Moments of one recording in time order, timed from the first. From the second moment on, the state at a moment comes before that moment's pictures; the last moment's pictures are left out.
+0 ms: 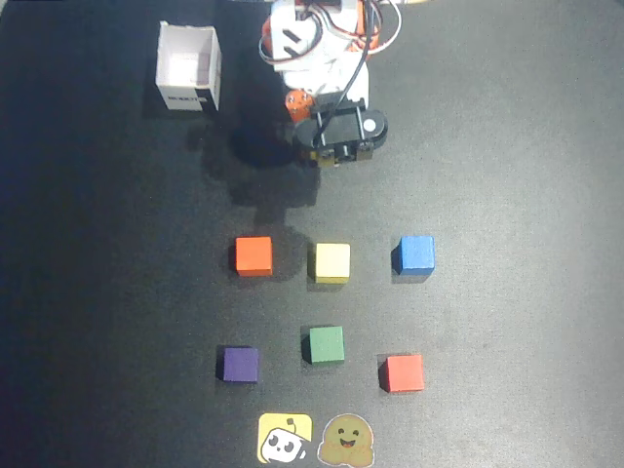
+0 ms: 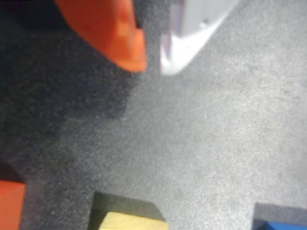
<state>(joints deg) -5.1 176.7 165.1 72.5 82.1</state>
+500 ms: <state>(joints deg) -5.1 176.7 165.1 70.7 78.4</state>
